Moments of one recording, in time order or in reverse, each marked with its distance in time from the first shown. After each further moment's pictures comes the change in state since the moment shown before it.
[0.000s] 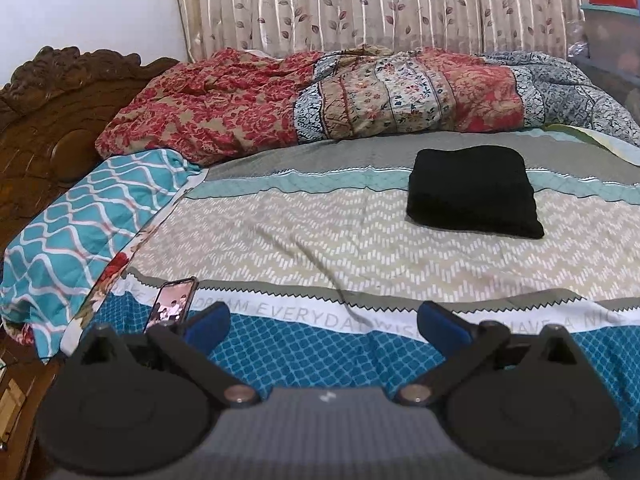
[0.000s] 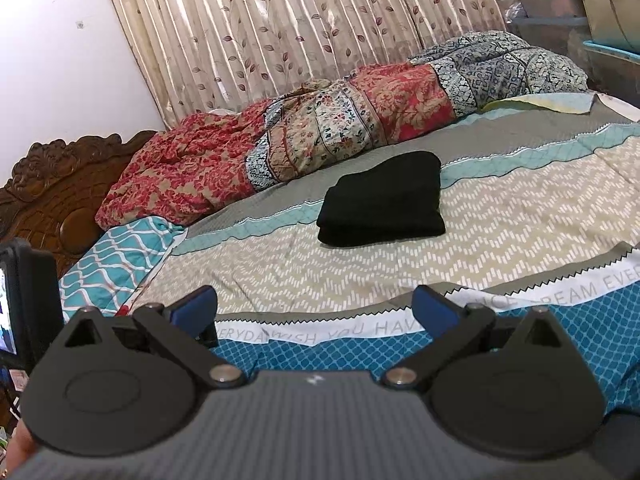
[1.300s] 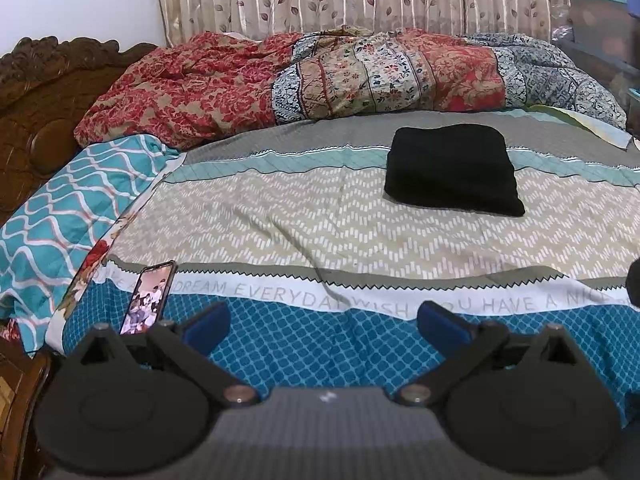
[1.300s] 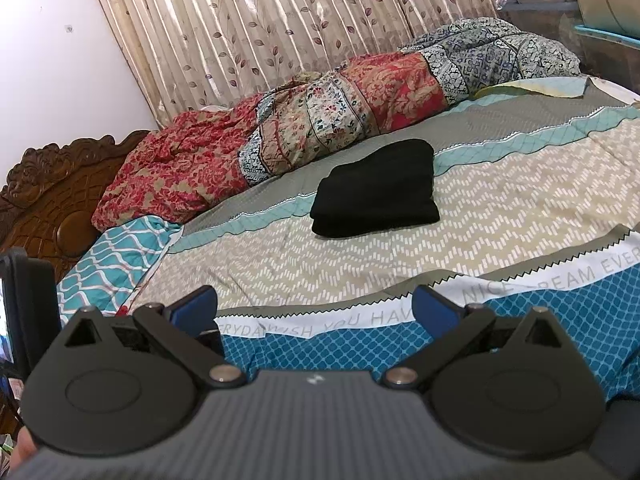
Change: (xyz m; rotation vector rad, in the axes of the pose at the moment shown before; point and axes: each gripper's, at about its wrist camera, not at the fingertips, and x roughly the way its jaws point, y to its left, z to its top) left arm 0.002 -0.005 -0.006 0.023 0.057 -0.061; right arm -0.003 -0.012 0.000 0.026 0.022 0.000
